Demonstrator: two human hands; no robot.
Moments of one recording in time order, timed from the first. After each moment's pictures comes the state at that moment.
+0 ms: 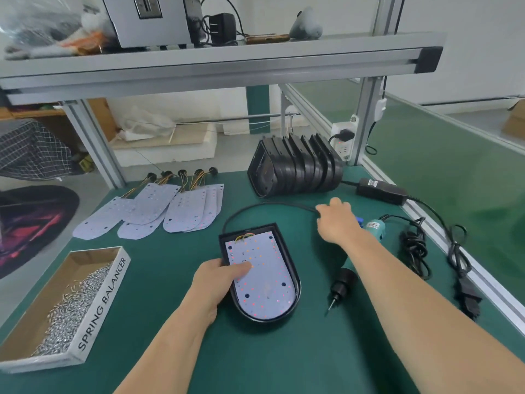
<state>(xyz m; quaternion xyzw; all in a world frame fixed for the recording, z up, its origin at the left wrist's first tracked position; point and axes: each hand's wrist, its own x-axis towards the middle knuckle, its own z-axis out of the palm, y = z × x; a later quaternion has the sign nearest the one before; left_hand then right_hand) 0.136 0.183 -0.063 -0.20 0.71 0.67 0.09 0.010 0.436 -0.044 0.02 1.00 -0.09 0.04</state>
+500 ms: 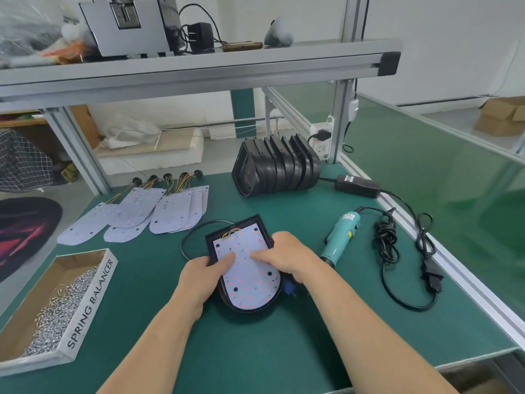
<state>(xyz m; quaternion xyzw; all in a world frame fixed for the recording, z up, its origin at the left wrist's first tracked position) 0.141 0.184 -0.065 -0.18 0.78 0.60 0.03 0.112 0.371 -0.033 0.02 0.87 -0.47 0.15</state>
